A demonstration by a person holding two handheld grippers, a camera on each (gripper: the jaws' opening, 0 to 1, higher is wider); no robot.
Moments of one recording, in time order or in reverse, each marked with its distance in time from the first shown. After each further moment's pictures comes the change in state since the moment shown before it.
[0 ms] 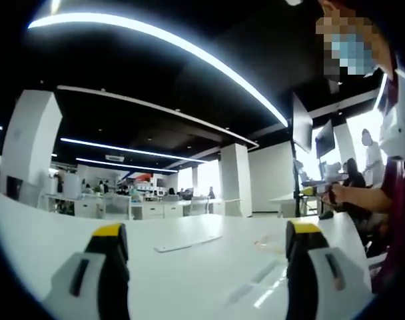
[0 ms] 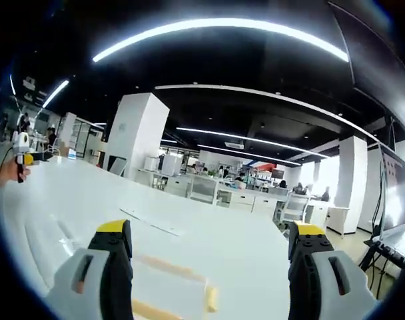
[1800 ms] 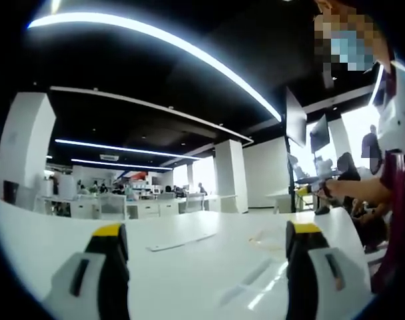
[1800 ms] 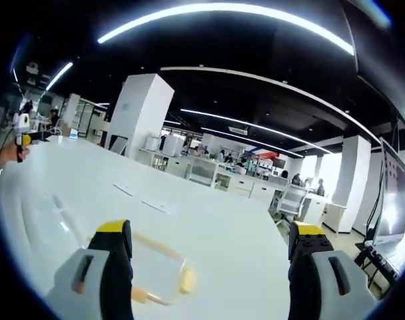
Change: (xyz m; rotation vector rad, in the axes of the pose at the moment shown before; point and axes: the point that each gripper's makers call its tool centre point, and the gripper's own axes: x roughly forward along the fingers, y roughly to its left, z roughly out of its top) left arm 0.010 -0.019 -0.006 0.023 0.025 -0.030; right arm 0.000 -0.037 -0.029 -0.067 0.118 0.014
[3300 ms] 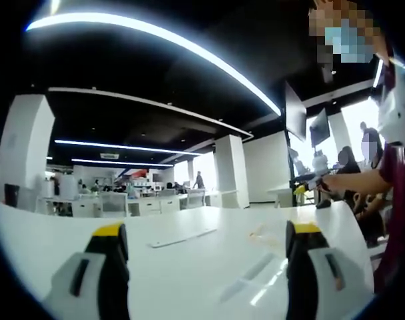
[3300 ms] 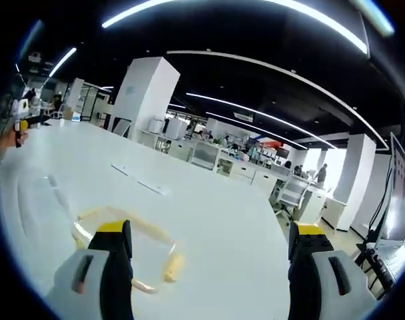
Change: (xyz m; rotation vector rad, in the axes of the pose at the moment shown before) left arm 0.000 -0.001 -0.009 0.023 0.029 0.005; right arm 0.015 -0.010 -0.027 -0.043 0.103 0.025
